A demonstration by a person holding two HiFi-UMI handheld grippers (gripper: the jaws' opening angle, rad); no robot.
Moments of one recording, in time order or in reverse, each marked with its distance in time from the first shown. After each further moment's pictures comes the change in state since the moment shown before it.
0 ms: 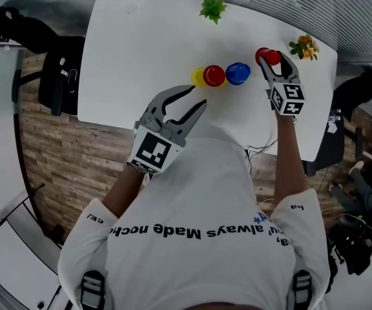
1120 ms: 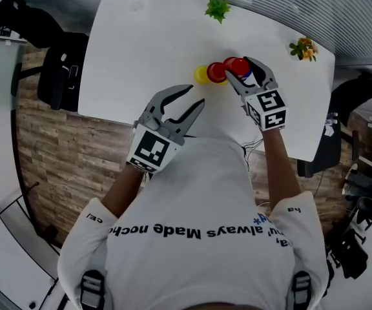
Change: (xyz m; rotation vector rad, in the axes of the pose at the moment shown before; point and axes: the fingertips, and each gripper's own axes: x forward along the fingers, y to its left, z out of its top) left arm -0.029 -0.005 -0.003 -0.027 -0.028 0.043; right arm -0.028 0.156 0.058 -0.098 0.073 0.274
